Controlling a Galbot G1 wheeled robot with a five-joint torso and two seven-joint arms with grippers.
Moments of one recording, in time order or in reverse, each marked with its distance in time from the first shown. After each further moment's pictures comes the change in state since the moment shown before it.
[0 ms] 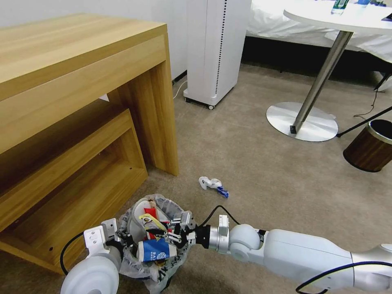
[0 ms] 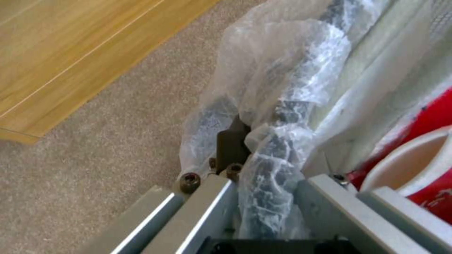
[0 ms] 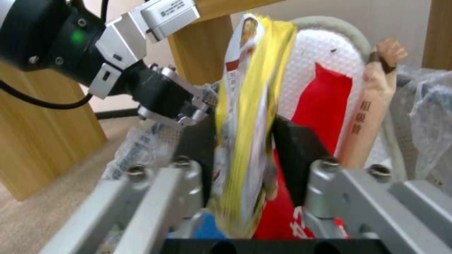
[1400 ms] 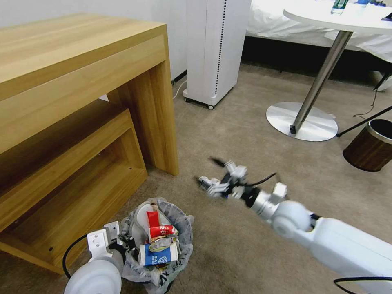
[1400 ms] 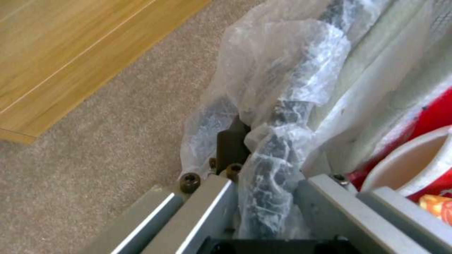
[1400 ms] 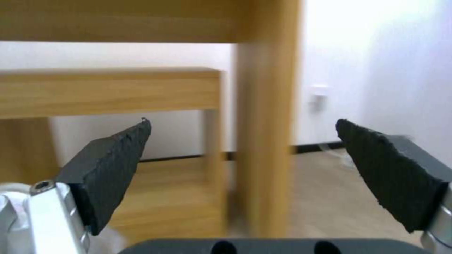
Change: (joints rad) left arm 0.025 -0.029 0.003 -0.011 0.054 0.023 0.028; right arm -0.429 -0.278 0.786 0.177 -0.101 0.029 0.168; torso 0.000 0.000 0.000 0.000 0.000
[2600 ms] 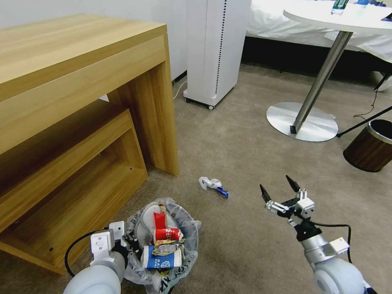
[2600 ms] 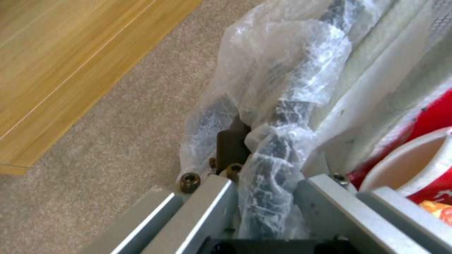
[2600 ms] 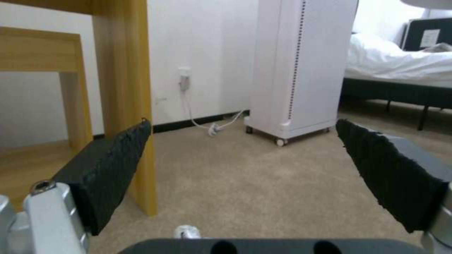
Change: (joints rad) left arm 0.020 0.046 0.025 -0.036 0.063 0.029 0.067; right arm -0.739 0.298 0.640 0.050 -0.370 0.104 0.107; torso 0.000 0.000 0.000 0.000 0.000
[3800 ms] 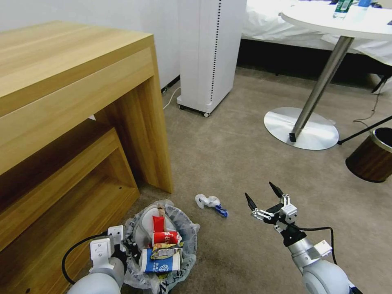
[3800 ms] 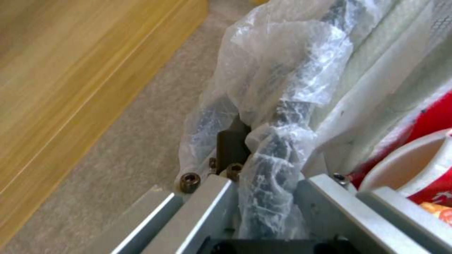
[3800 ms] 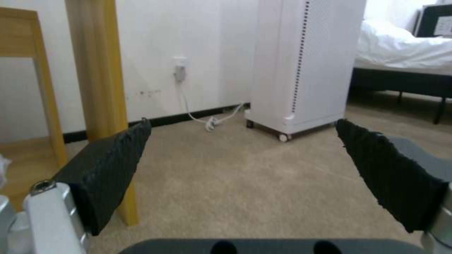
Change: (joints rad) left arm 0.055 -0.036 -0.011 0.001 0.098 0.014 0.039; right arm 0.055 -0.016 -0.091 -0.038 -0.010 -0.003 -0.021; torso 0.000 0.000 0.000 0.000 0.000
